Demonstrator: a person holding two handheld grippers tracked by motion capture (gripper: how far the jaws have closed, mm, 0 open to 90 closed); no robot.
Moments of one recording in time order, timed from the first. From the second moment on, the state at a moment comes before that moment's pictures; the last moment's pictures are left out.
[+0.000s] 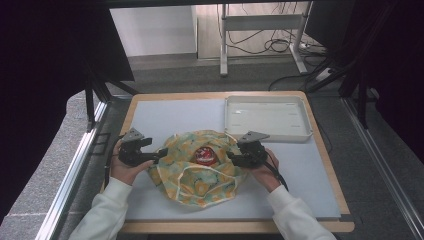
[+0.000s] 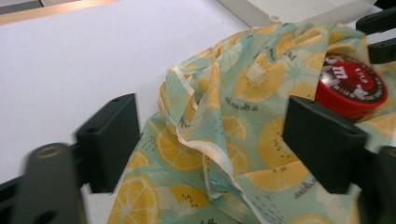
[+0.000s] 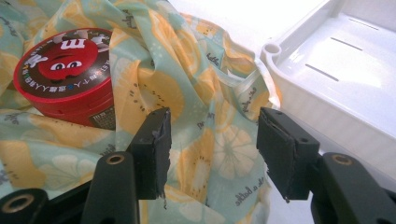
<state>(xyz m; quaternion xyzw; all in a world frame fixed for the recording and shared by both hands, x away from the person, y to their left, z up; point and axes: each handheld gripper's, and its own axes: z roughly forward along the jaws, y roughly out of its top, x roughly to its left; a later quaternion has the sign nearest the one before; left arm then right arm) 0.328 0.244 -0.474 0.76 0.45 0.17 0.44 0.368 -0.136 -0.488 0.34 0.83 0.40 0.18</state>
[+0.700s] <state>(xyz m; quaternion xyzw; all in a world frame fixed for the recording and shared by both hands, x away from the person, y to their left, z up) 0.324 0.194 -0.456 0.82 0.37 0.11 0.42 0.340 -0.140 -0.461 0.28 0.85 0.42 0.15</state>
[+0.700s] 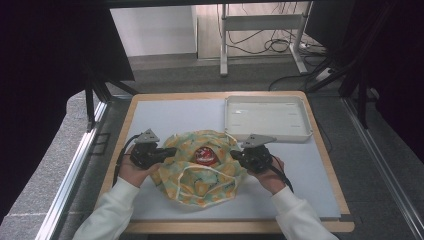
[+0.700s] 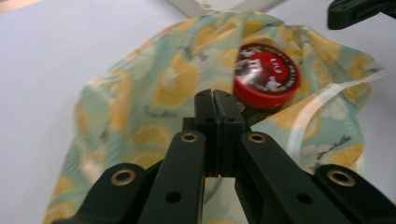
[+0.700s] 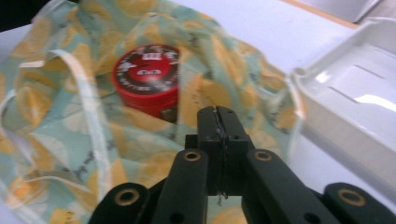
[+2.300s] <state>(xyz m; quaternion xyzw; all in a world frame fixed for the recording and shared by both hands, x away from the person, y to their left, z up) 0.404 0.150 -0.525 0.84 0.42 0.07 0.33 0.305 -0.091 -0.525 0.17 0.93 0.34 0.03</state>
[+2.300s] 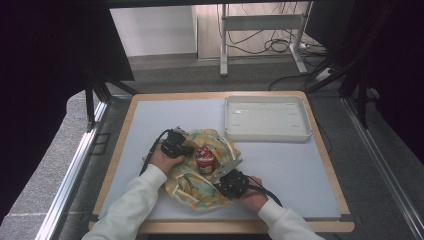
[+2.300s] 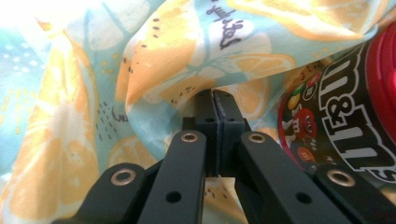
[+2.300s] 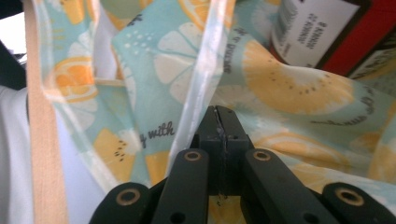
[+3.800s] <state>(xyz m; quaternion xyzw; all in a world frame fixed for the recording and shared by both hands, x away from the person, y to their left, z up) 0.342 0.155 -0.512 0.87 0.37 0.02 0.33 0.392 -0.104 -0.506 0.30 0.88 0.35 0.11</state>
